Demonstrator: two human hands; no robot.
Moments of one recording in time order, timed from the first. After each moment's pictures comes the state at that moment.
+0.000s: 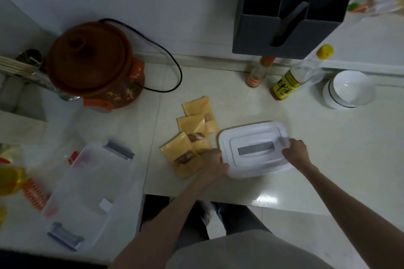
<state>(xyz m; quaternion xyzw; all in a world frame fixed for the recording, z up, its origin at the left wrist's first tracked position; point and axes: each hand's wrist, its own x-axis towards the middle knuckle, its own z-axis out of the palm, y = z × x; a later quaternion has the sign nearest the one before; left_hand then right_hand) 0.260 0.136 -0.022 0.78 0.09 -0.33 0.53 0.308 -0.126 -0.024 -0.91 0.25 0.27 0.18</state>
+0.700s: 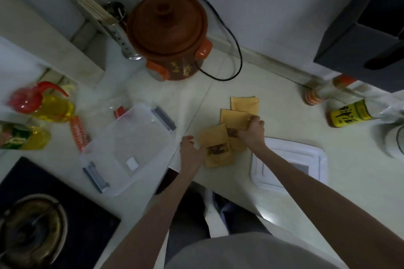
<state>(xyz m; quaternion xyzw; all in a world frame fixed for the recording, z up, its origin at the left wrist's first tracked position) 0.221 0.253 -0.048 0.72 0.45 -0.06 0.52 0.351 0.107 -0.033 -0.90 0.09 0.28 0.33</state>
